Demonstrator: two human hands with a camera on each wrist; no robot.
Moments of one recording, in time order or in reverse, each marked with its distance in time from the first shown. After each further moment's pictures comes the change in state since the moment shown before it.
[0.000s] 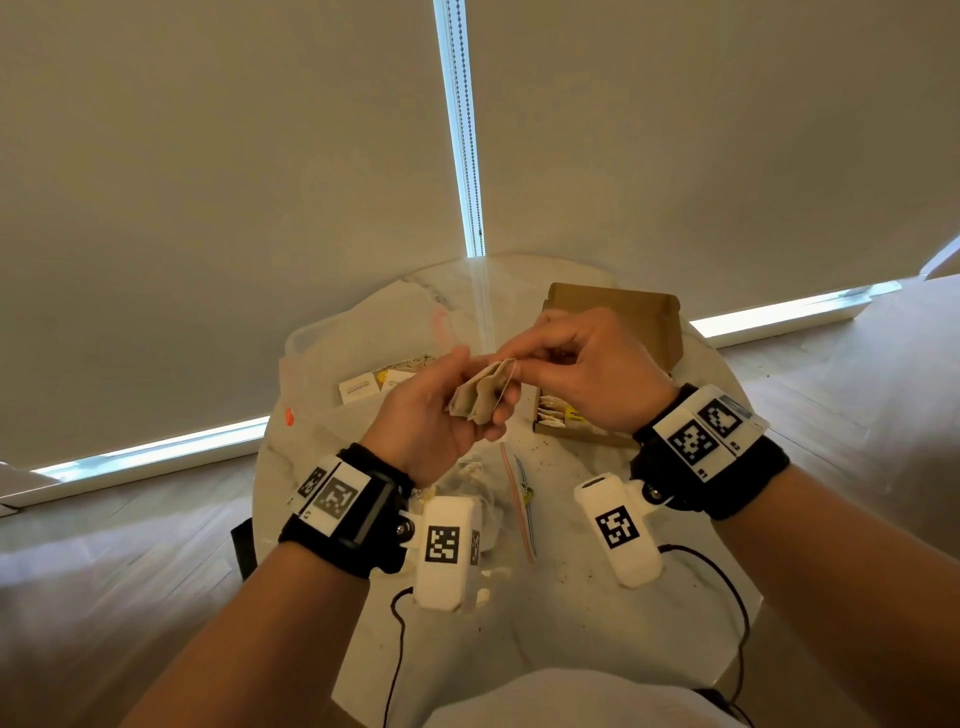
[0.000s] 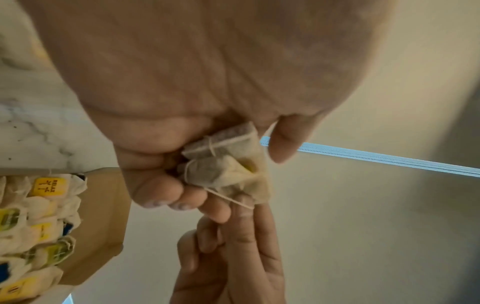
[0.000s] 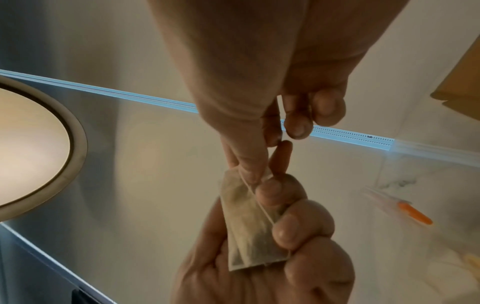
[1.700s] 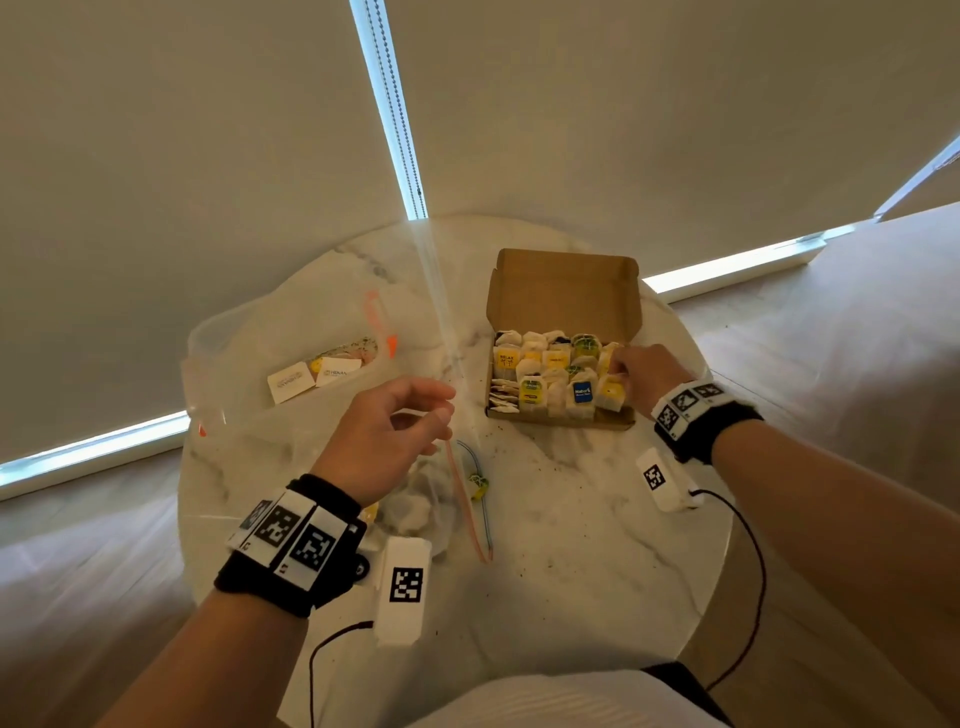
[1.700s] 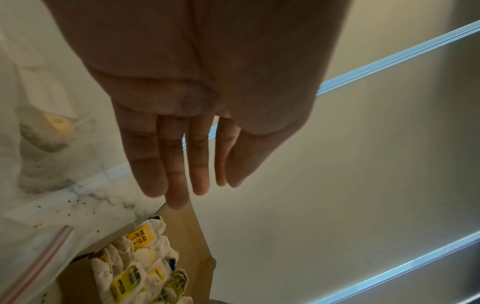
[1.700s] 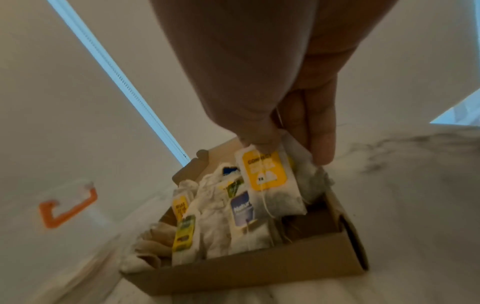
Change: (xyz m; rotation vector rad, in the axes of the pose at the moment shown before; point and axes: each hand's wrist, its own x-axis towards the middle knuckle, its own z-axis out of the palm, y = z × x) left_hand 0.035 -0.043 -0.025 0.726 0.374 -0.051; right_hand -0.029 0.214 -0.070 -0.874 -0.211 0.767
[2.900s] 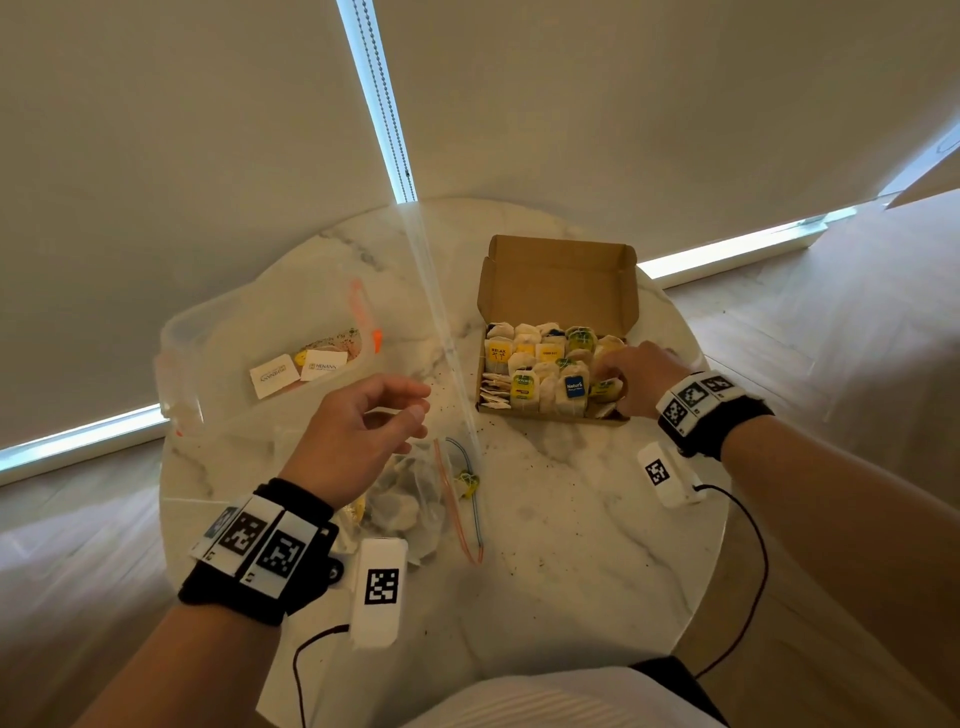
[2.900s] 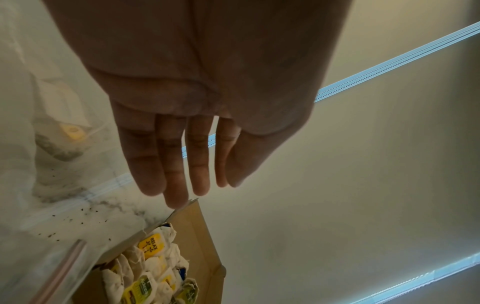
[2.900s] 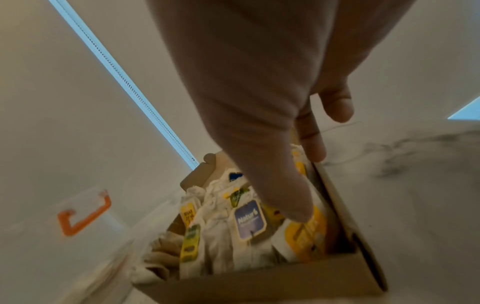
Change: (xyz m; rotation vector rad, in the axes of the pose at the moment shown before) left_hand 0.010 -0.007 -0.007 0.022 0.026 -0.032; right_hand 0.003 0.004 -0.006 -0.138 -0.167 -0.073
